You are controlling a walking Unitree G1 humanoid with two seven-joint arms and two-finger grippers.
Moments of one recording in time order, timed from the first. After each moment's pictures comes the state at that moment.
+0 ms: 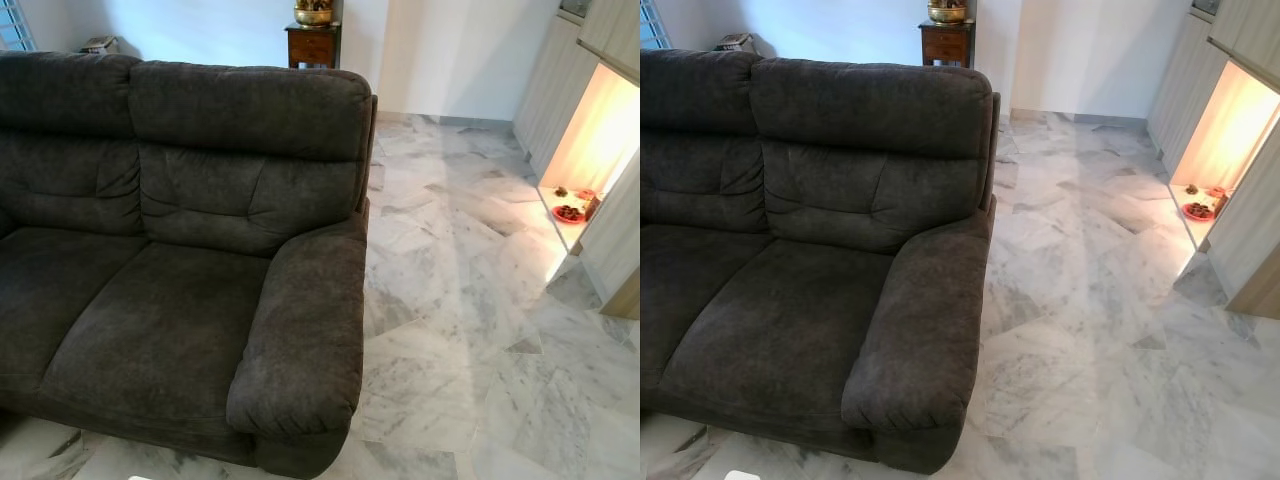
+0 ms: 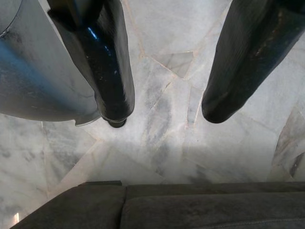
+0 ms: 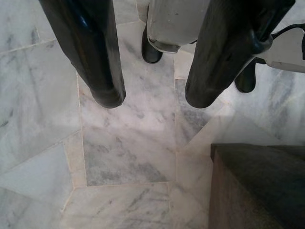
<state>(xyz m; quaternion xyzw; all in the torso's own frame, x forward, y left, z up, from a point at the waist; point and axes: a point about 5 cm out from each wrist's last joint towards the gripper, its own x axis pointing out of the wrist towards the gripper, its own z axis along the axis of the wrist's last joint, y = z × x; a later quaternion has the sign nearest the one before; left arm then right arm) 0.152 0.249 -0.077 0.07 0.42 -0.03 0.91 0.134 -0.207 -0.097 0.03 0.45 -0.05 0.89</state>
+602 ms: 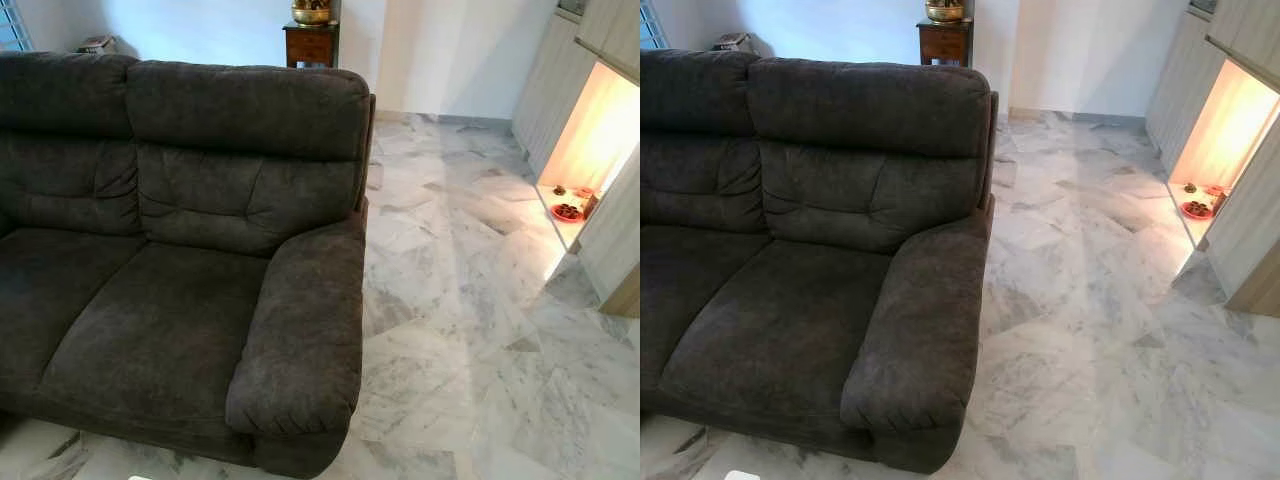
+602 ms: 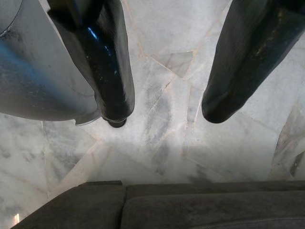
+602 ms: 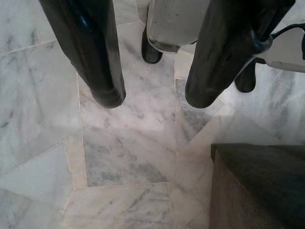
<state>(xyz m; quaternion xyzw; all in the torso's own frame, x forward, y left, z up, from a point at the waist) 0.152 0.249 -0.077 0.07 0.42 -0.03 0.91 0.134 -0.207 -0.097 0.03 0.45 -0.05 0.89</state>
